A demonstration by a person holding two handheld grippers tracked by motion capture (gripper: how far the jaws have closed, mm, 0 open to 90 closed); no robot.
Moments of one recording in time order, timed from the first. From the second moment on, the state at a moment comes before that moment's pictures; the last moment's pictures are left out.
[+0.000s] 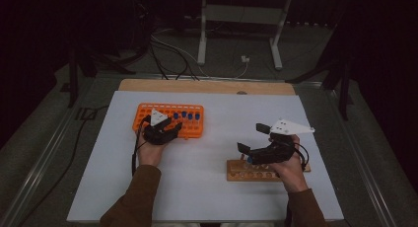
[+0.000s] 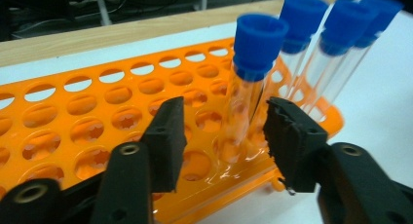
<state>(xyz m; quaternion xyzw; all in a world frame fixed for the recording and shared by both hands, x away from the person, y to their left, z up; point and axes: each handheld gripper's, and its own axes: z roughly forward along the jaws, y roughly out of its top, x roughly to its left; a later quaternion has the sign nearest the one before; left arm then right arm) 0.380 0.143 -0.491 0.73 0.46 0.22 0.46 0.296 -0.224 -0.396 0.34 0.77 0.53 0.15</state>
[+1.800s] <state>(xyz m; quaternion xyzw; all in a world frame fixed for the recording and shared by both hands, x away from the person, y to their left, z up) 0.290 0.203 -0.455 0.72 0.43 0.21 0.50 0.276 -0.244 -0.447 0.32 0.81 0.48 0.12</state>
